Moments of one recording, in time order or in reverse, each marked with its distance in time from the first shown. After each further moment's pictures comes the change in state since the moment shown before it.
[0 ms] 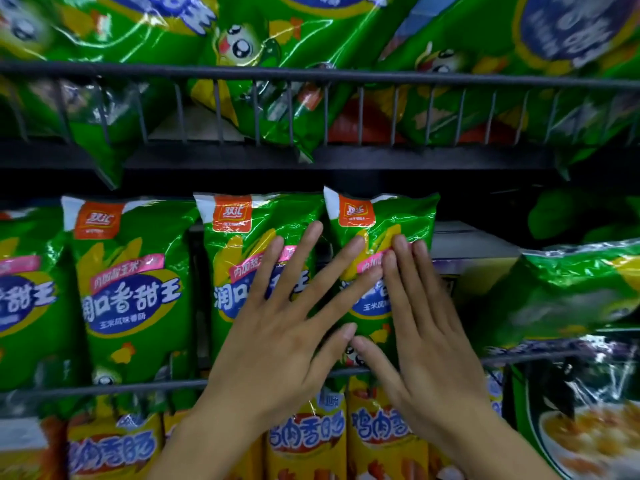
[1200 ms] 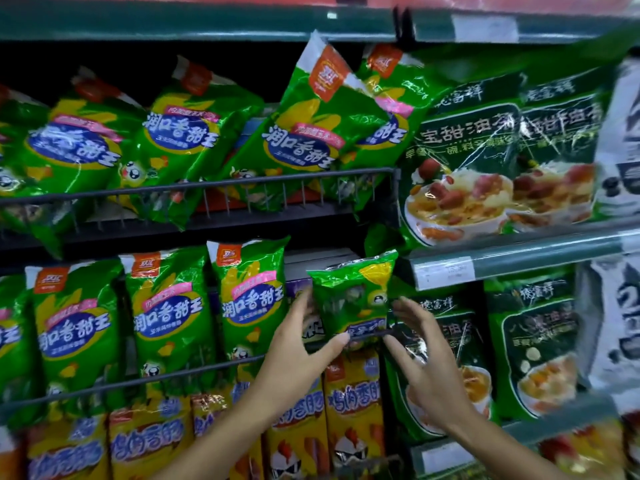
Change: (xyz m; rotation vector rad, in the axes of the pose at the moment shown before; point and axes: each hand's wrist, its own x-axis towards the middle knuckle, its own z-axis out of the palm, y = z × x) left_hand 0.056 0.157 -0.005 -1.058 -0.094 -0.528; right_hand -0.106 0.138 -0.088 0.680 0.071 0.447
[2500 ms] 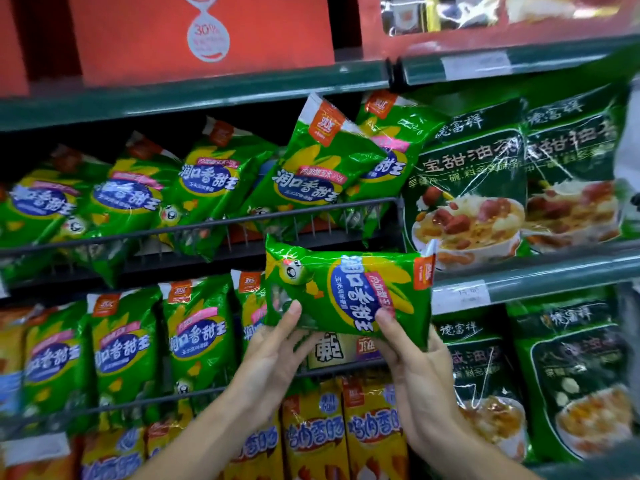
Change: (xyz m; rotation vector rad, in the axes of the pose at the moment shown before) left_hand -0.002 0.043 -0.042 -0.834 0.094 -0.169; right_hand 0.016 -0.118 0.006 1.048 0.184 0.379
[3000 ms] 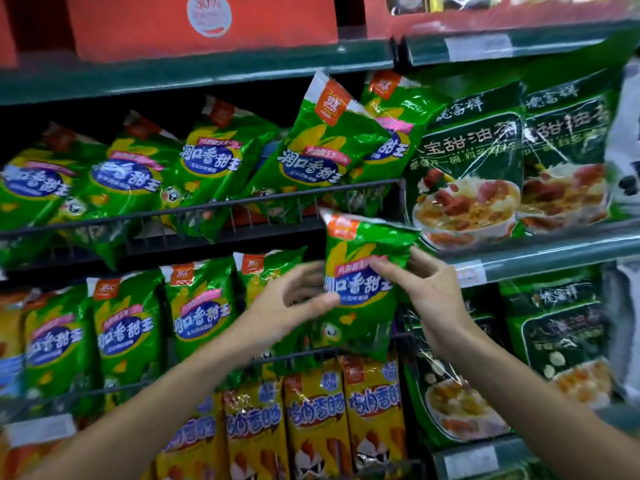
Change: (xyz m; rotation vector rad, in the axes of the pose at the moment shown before) left_hand 0.018 0.034 -0.011 0.761 -0.292 0.111; right_hand 0.041 -0.038 0.009 -0.301 -0.158 -0.120
